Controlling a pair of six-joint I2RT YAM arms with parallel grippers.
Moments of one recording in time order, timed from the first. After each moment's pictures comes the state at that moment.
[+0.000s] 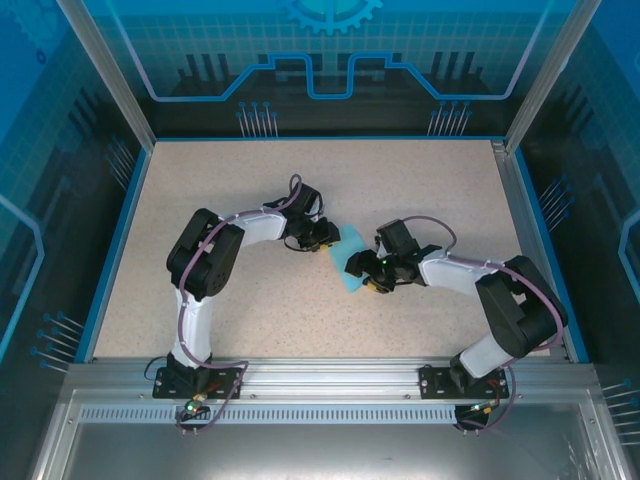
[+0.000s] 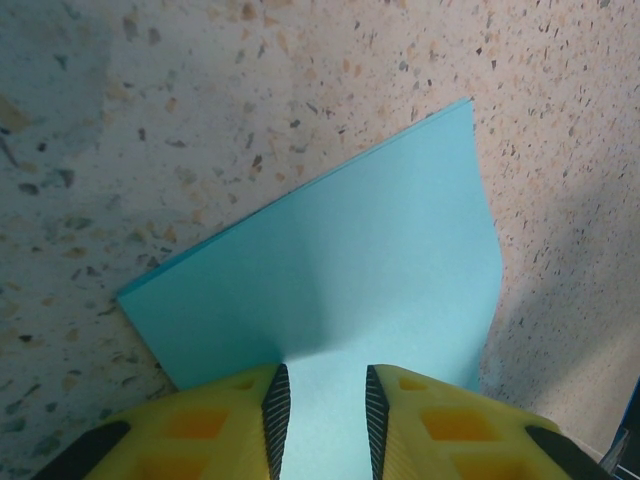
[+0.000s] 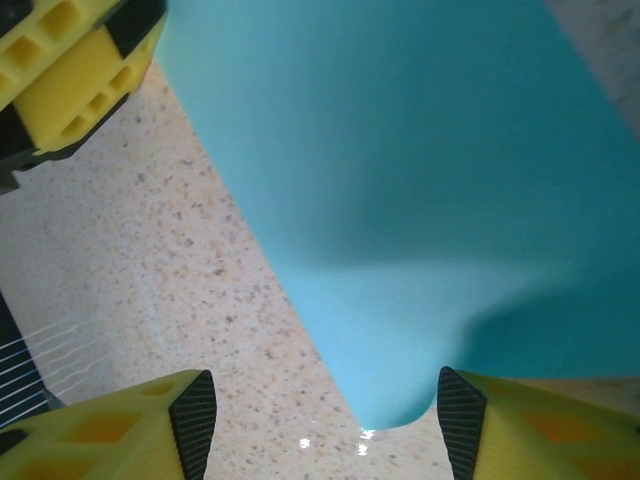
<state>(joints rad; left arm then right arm) -0.47 2.08 1.31 -0.26 0.45 -0.82 0.50 1.55 0.72 -0.19 -0.40 0.95</state>
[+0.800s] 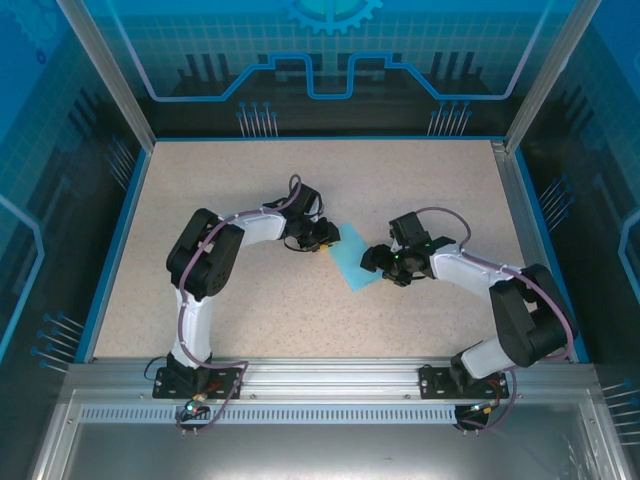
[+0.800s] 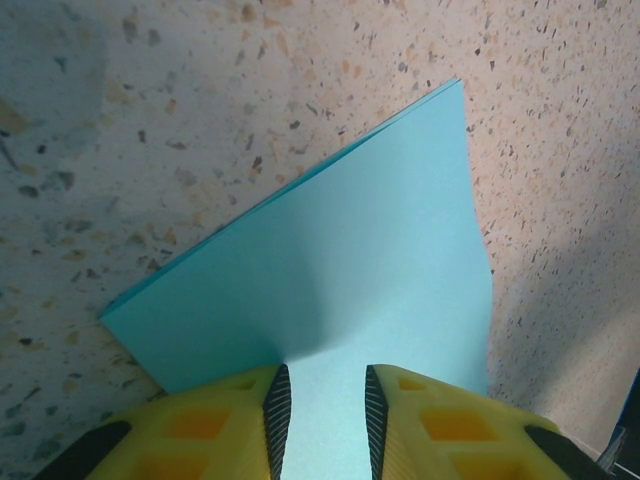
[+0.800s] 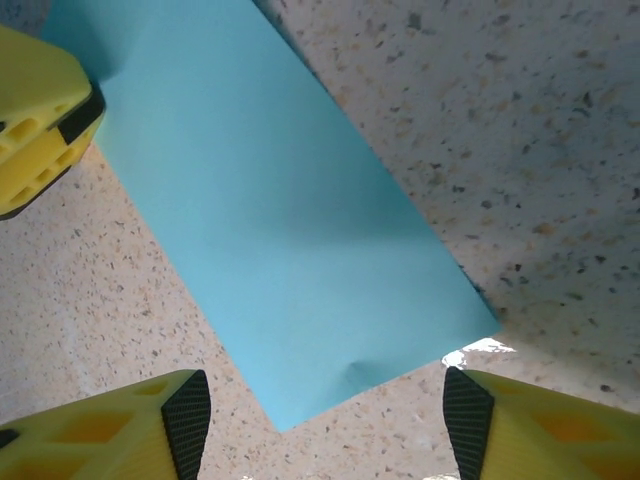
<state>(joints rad) -0.47 2.08 1.31 -0.25 0.46 -0.82 0.42 1.49 0.76 -0.38 -0.28 0.81</state>
